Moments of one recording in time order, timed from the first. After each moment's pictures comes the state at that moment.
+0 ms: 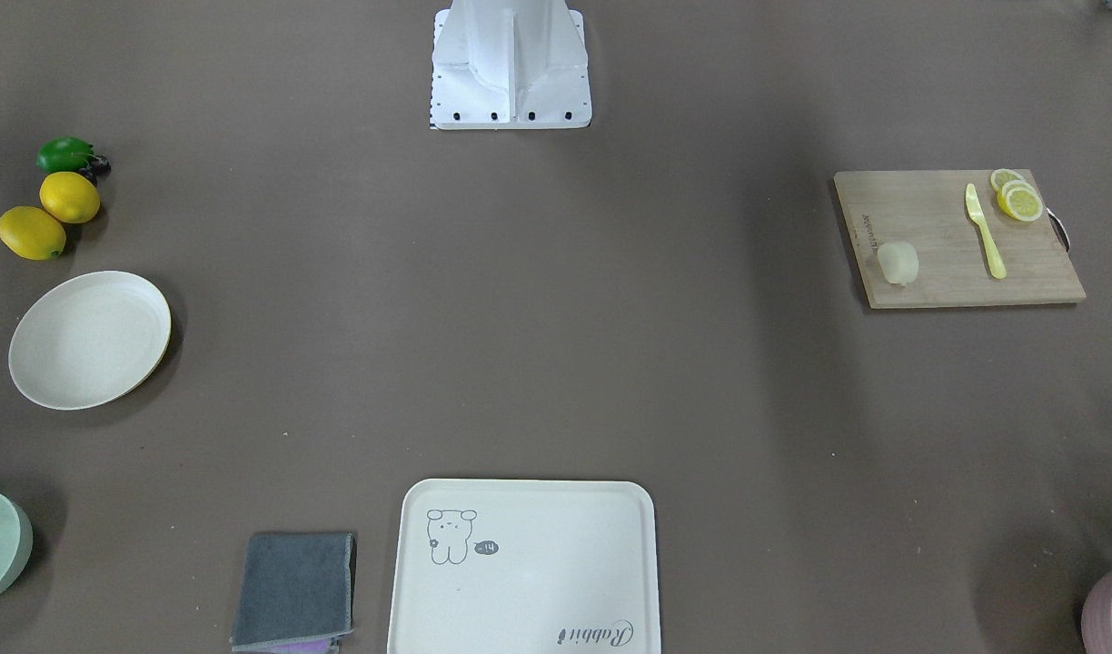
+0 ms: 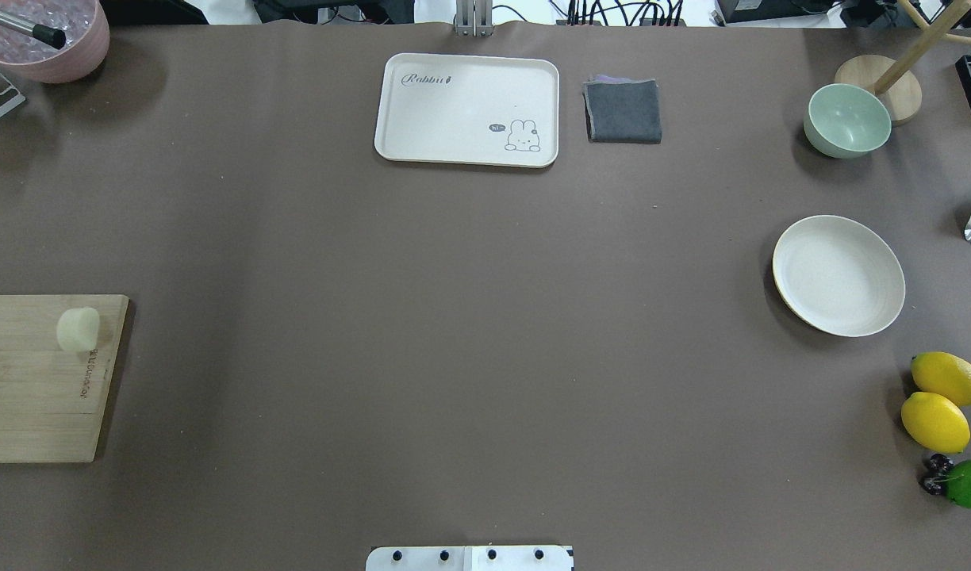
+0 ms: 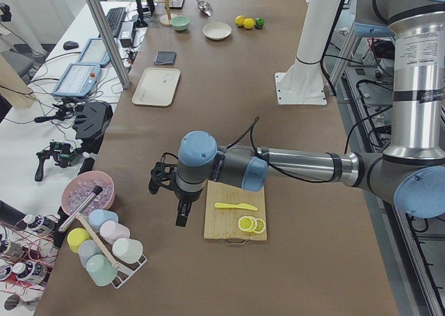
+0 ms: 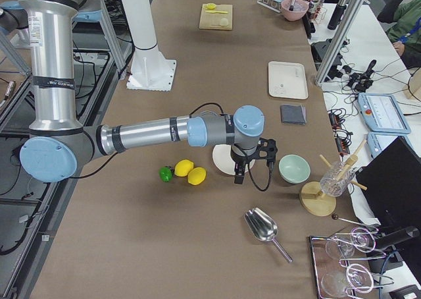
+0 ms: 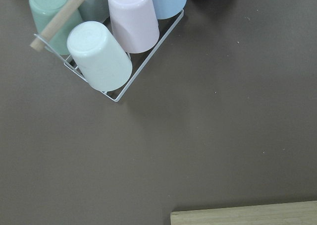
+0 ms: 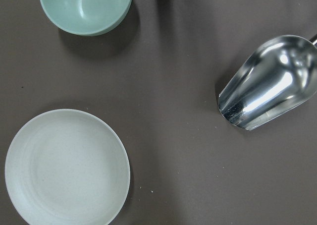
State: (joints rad) left arm -1.65 -1.49 -1.72 -1.76 -2.31 -0.06; right arm 1.50 -1.57 1.76 -1.65 2.41 0.22
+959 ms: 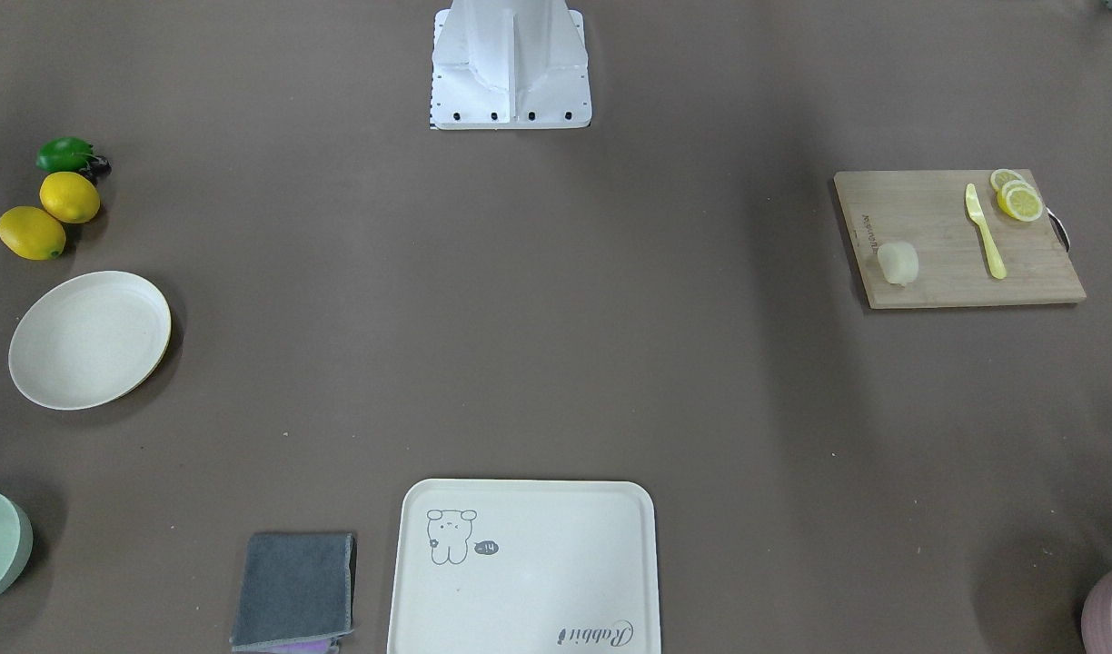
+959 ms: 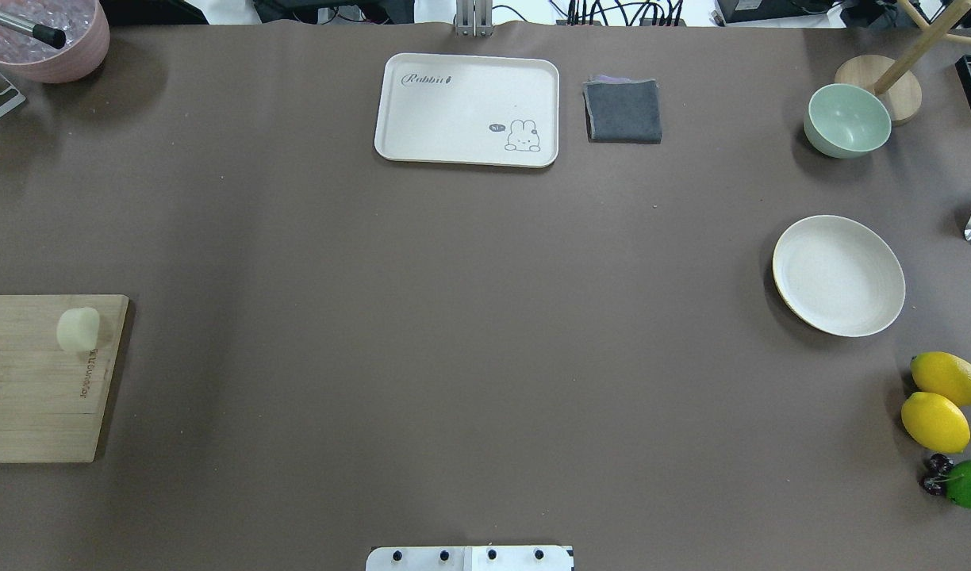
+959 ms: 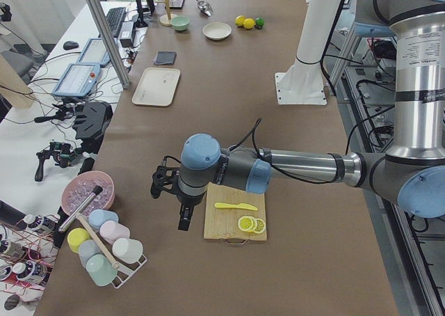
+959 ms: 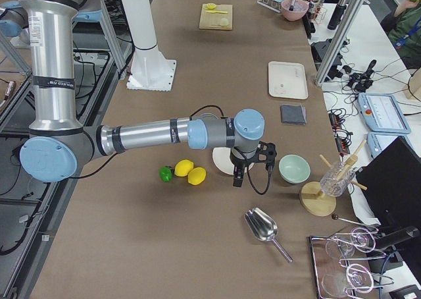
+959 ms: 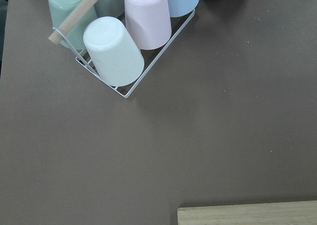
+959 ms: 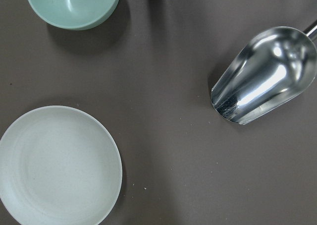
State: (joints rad) left arm -1.65 -1.49 -1.71 -1.76 -2.30 -0.06; right arm 1.50 -1.58 1.76 -1.65 2.40 0.22
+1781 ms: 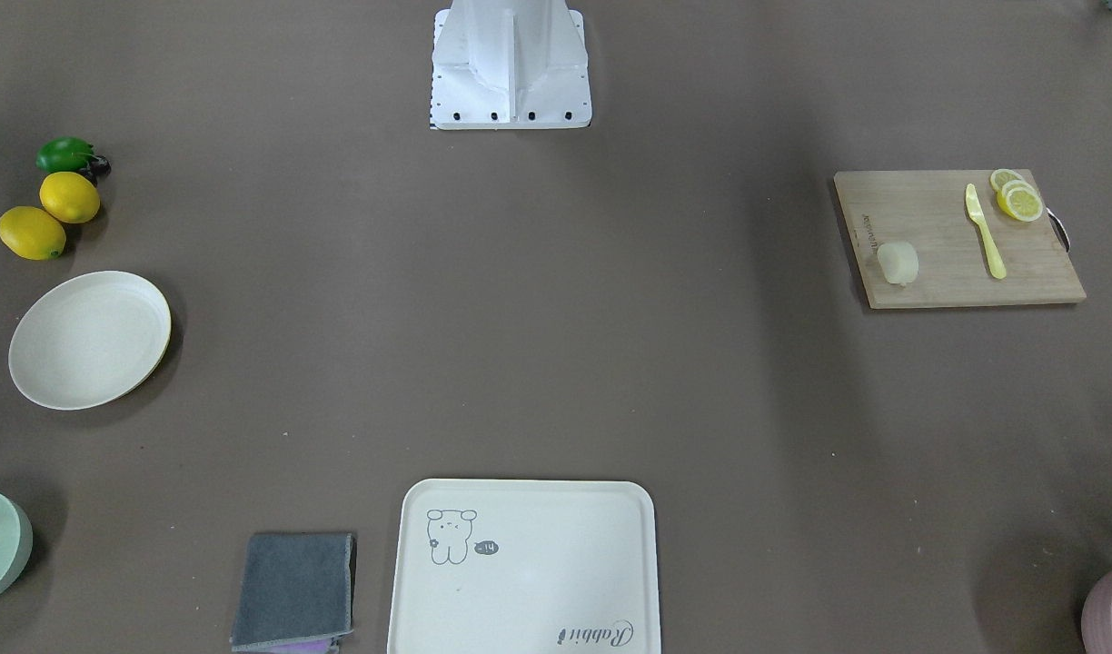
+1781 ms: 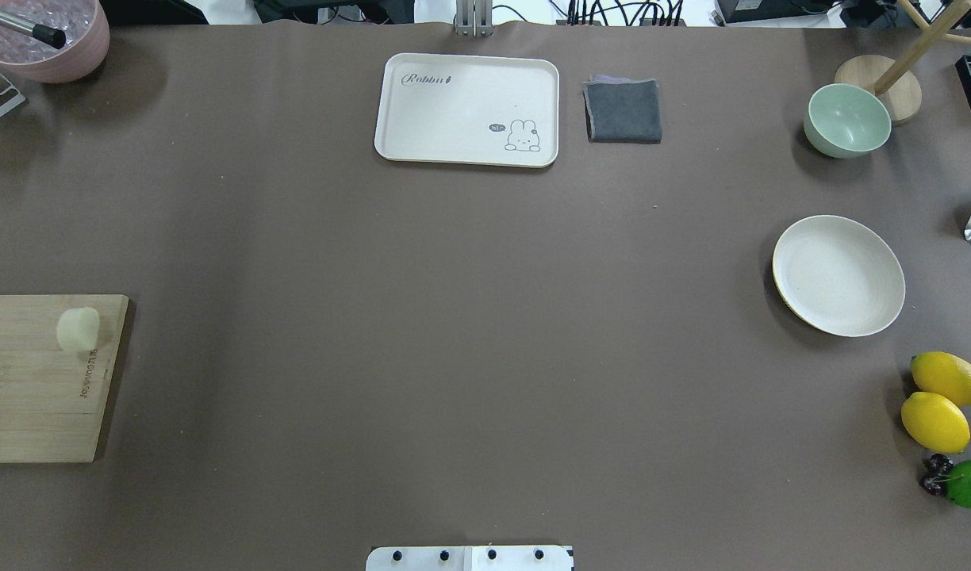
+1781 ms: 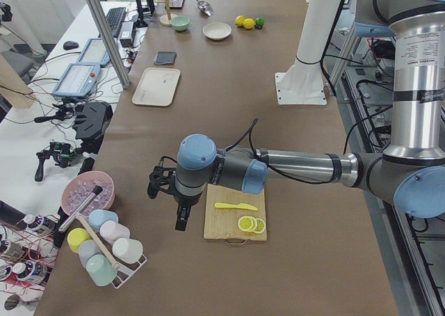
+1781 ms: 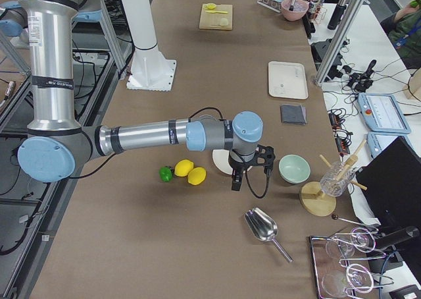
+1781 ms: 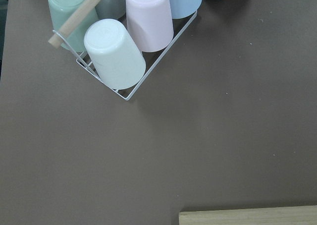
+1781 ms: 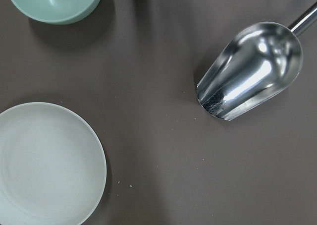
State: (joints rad) left arm -1.65 -1.51 -1.70 -1.76 -2.30 -0.07; right arm 1.50 -1.60 1.75 -1.65 2.37 0.21
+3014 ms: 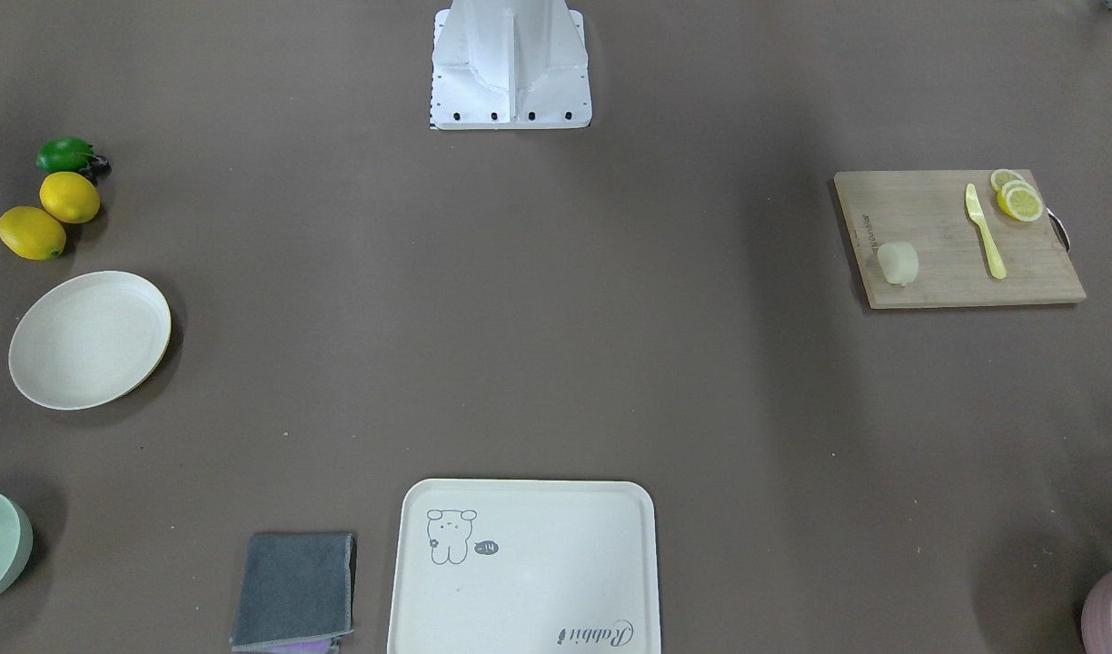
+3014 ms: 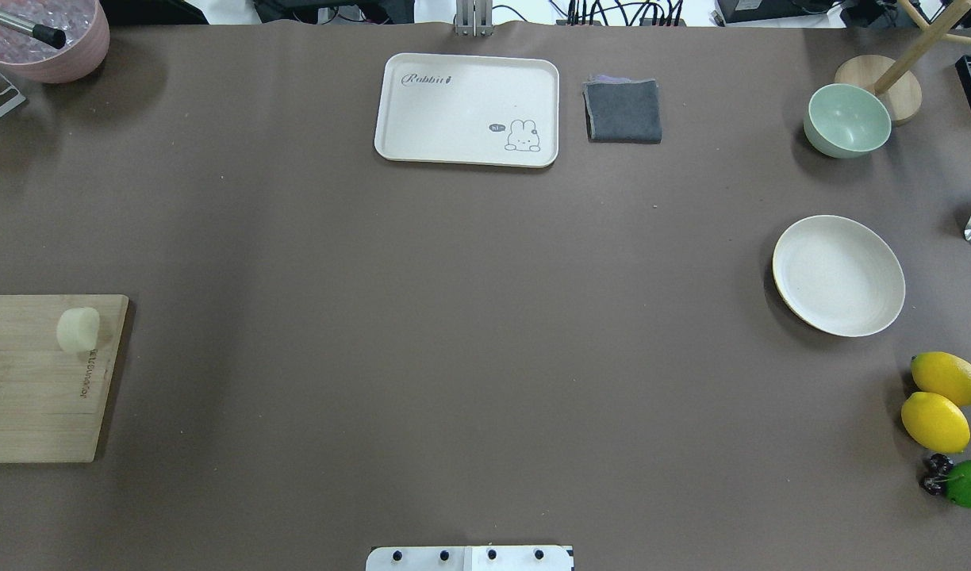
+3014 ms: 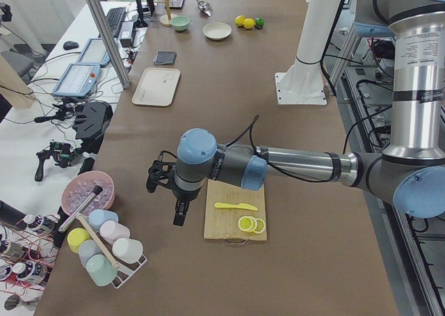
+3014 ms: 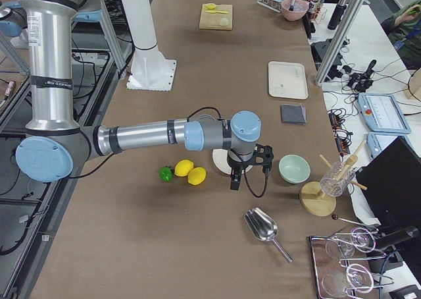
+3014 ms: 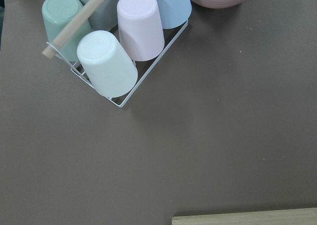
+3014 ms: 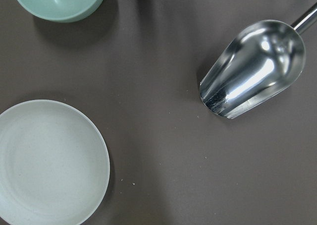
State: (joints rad) left arm -1.65 -1.51 -1.72 -1.77 -2.30 -0.07; right arm 1.50 -1.60 1.77 -1.65 2.38 0.21
